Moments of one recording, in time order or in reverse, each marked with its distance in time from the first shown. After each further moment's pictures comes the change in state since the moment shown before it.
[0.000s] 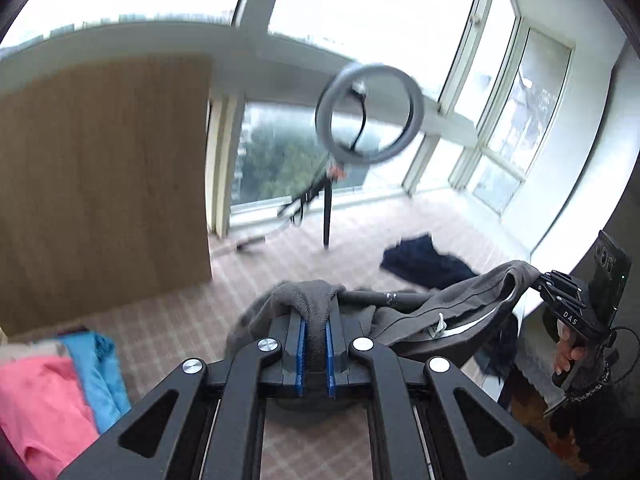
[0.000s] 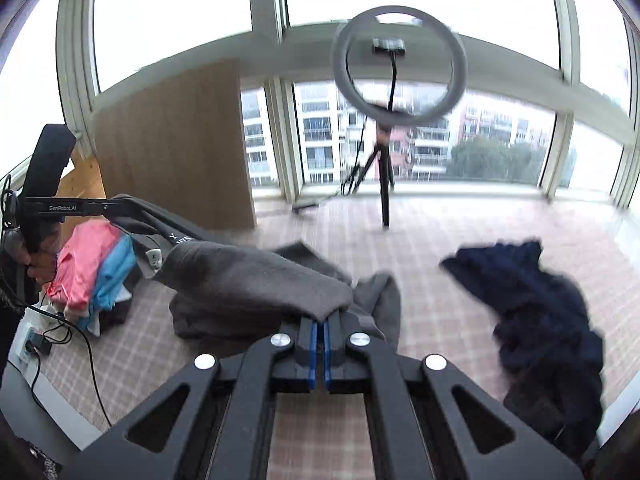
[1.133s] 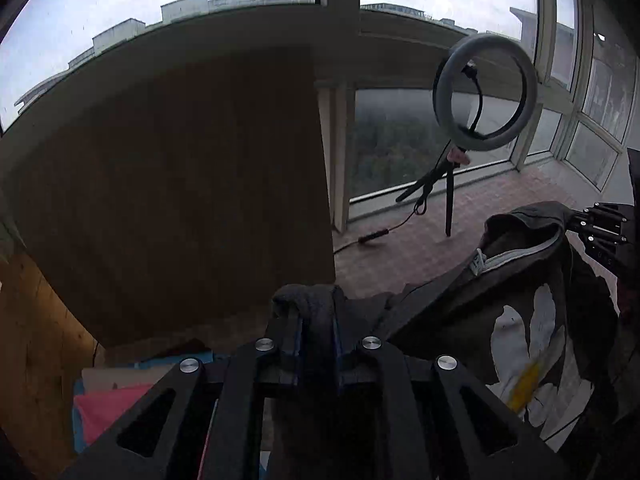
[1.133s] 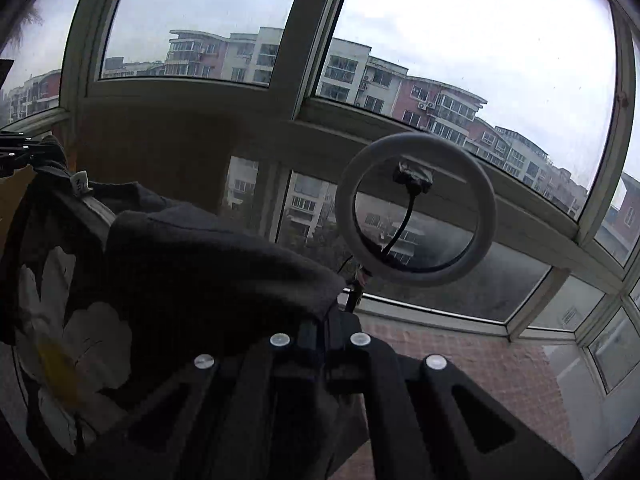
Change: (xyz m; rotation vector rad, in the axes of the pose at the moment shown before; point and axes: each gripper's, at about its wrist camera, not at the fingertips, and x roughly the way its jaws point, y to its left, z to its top) left arm 0.129 0.136 -0.001 0.000 0.299 0.400; right arm 0.141 0.020 0.088 -0.220 0.183 -0.025
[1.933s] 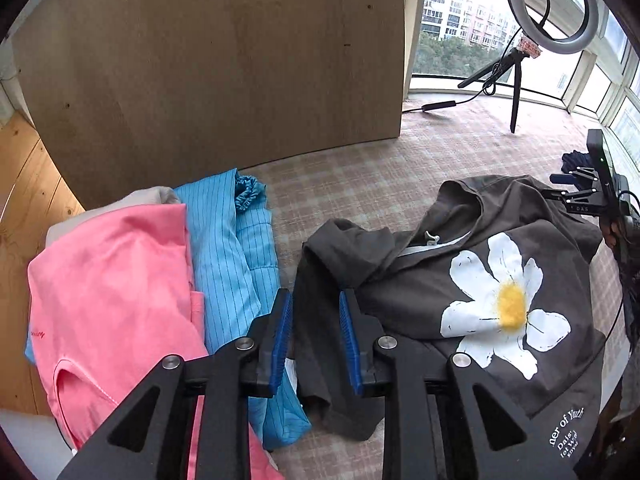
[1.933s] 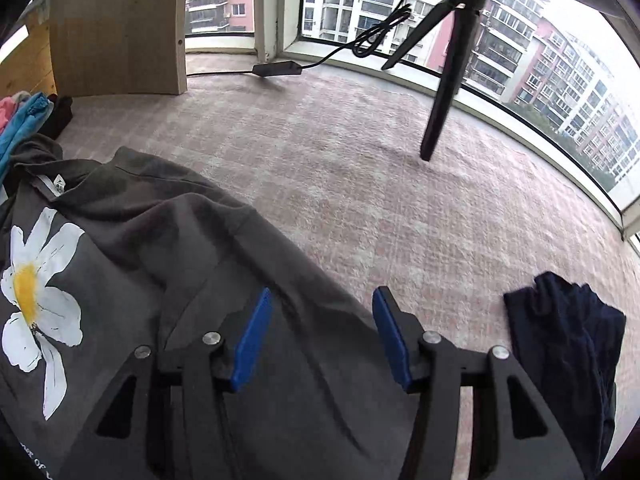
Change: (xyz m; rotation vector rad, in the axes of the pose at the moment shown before) left arm 0.051 0.023 -0.133 -0.082 0.159 0.094; right arm 0.235 -0.018 -0.131 -0.054 0.349 0.201
